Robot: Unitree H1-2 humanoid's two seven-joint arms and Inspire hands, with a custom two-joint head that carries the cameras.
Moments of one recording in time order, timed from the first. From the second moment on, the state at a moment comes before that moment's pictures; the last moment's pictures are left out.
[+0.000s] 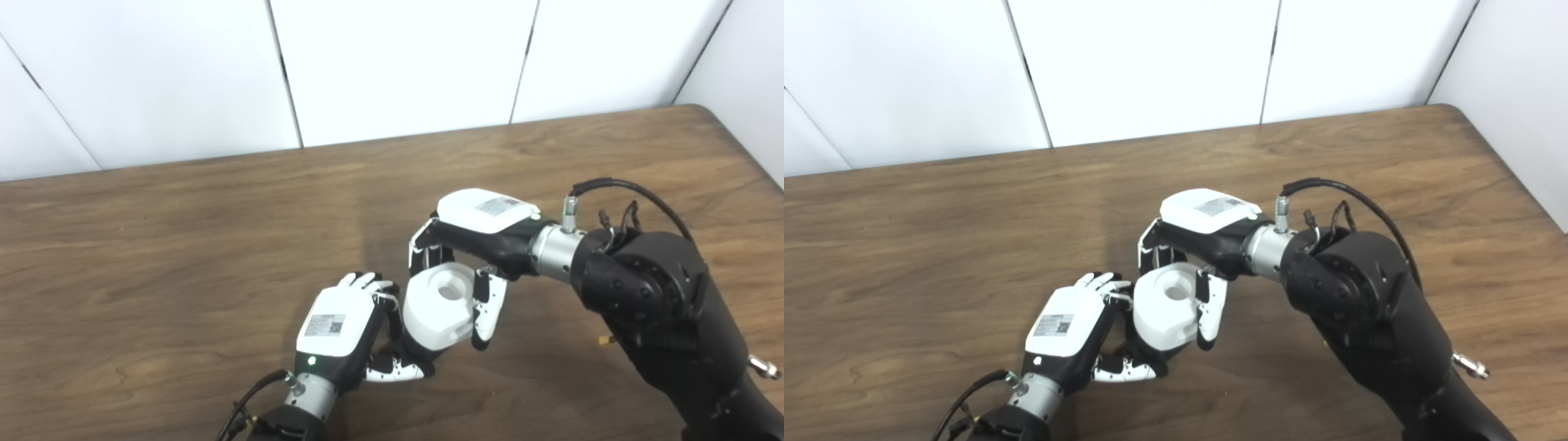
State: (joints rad) left arm 0.00 0.14 -0.59 -0.27 1.12 0.22 -0.21; right arm -0.40 -0.40 0.32 -0.73 -0.87 0.45 1.14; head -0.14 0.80
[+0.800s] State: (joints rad) left arm -0.01 0.13 -0.59 -0.27 1.13 0.22 -0.21; right arm -0.35 -0.37 0.34 -0.73 -0.91 0.41 1.10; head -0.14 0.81
